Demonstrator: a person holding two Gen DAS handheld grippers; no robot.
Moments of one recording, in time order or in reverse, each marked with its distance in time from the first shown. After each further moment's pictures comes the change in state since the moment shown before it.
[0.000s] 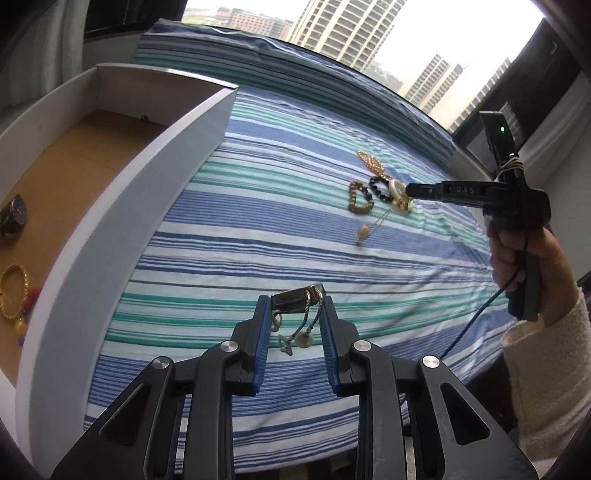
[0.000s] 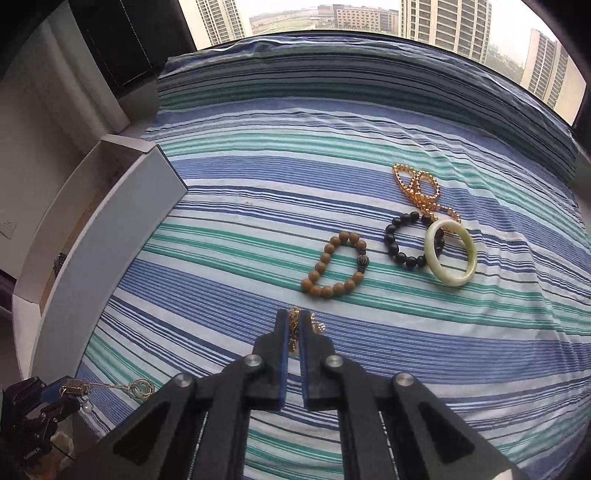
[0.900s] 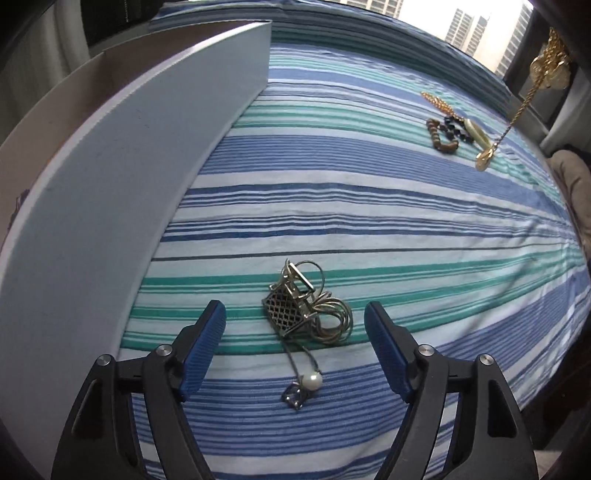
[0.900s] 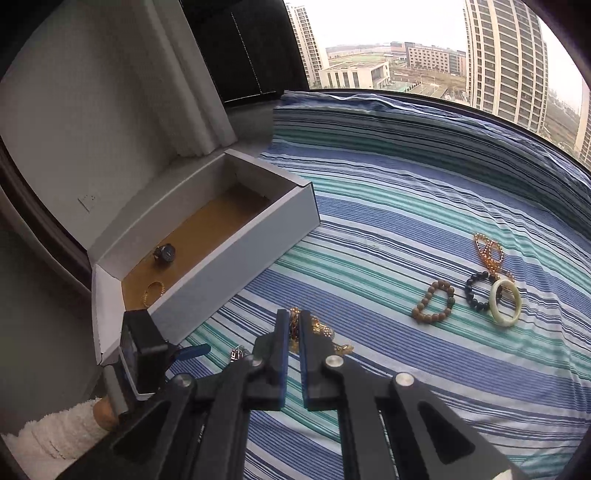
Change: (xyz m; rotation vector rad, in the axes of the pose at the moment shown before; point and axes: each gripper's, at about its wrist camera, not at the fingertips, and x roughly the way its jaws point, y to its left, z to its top) left arm 0.098 0.022 -0.029 0.120 0.098 0.309; right arm -0.092 0.099 -0.017 -0.176 -0.132 0.222
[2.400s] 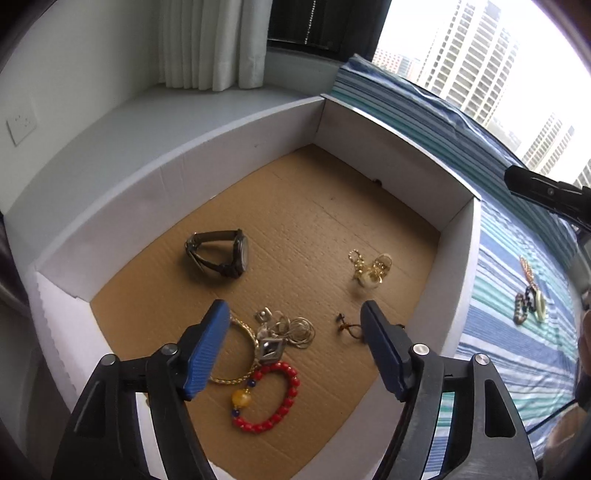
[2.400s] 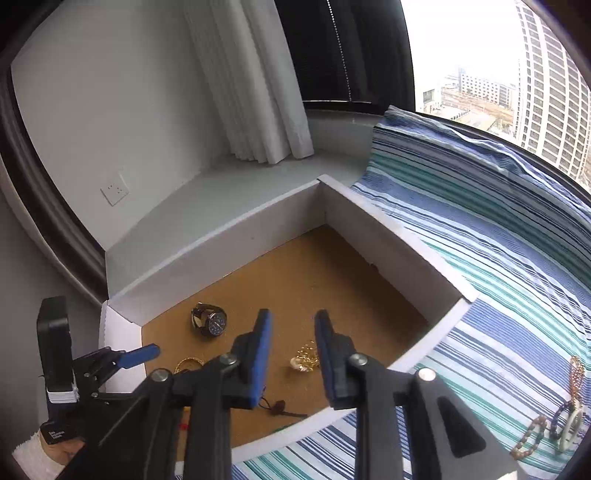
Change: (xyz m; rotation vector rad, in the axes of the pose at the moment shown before) left arm -0.112 0.214 0.037 -0.425 -0.160 0.145; right arm 0.146 0.149 0.115 -0.179 -0.047 0.113
